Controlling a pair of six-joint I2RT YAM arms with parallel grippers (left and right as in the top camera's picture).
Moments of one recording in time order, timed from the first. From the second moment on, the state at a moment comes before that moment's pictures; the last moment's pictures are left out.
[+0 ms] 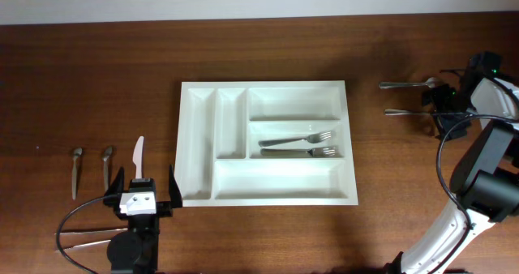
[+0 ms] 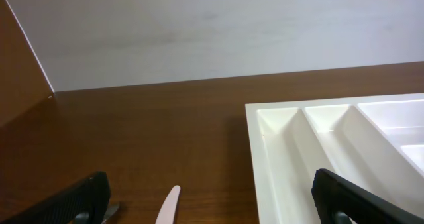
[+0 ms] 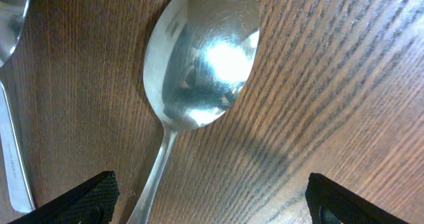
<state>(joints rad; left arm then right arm) -0.01 0.01 0.01 -0.07 -0.09 0.09 -0.46 2.15 1.61 -0.87 -0.10 0.84</state>
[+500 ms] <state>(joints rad) -0.01 0.01 0.01 -0.07 -0.09 0.09 -0.46 2.18 1.61 -0.87 -0.10 0.87</state>
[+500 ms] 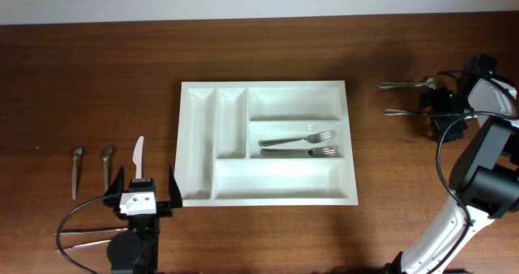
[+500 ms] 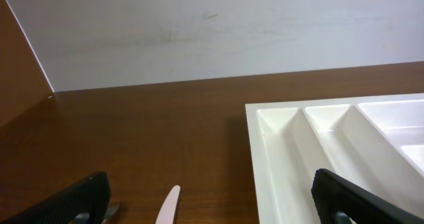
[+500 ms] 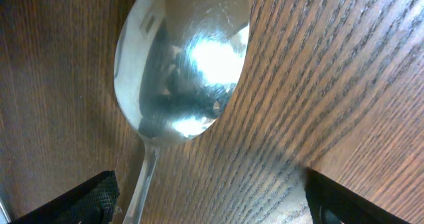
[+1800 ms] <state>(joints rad) -0.01 0.01 0.01 -0.07 -0.09 0.09 -0.46 2.21 2.03 -1.15 -0.13 0.93</state>
